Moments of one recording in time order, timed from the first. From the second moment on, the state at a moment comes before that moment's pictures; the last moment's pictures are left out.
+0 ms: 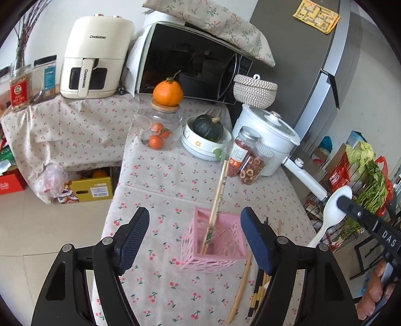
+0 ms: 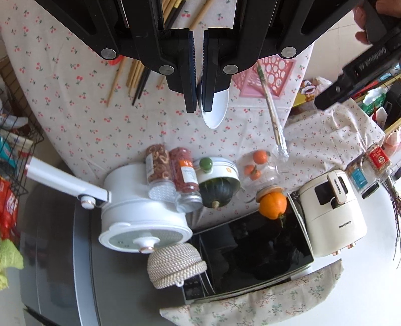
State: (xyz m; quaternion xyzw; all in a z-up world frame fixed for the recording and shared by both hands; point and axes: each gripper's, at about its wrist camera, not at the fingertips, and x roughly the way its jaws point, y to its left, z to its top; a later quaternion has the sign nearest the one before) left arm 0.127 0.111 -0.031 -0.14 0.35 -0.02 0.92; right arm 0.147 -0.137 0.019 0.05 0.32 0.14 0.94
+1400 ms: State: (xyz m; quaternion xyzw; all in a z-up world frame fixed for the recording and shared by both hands) left arm 0.099 0.069 -0.039 -0.07 0.42 -0.04 0.90; right arm 0.152 -0.177 -0.008 0.08 0.37 0.12 0.92
